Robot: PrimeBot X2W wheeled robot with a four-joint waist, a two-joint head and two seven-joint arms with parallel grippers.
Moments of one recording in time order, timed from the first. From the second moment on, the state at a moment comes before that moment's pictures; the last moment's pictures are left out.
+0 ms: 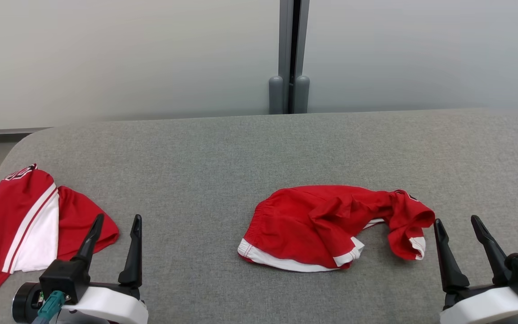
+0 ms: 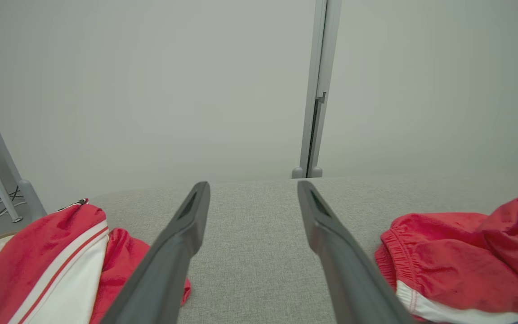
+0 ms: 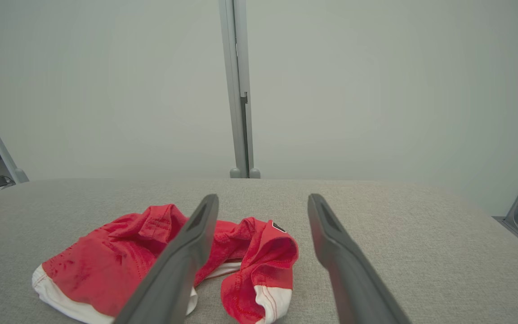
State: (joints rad) left arm -0.02 0.28 -0.27 0.12 -0.40 0.13 -0.24; right arm 0.08 -0.12 0.02 -0.01 0.17 0.13 -0.03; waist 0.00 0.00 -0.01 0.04
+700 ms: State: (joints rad) left arm -0.14 0.22 -0.43 0.16 -0.40 0.03 -0.12; right arm 0.04 -0.11 0.05 -0.02 0.16 0.13 -0.02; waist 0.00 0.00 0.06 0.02
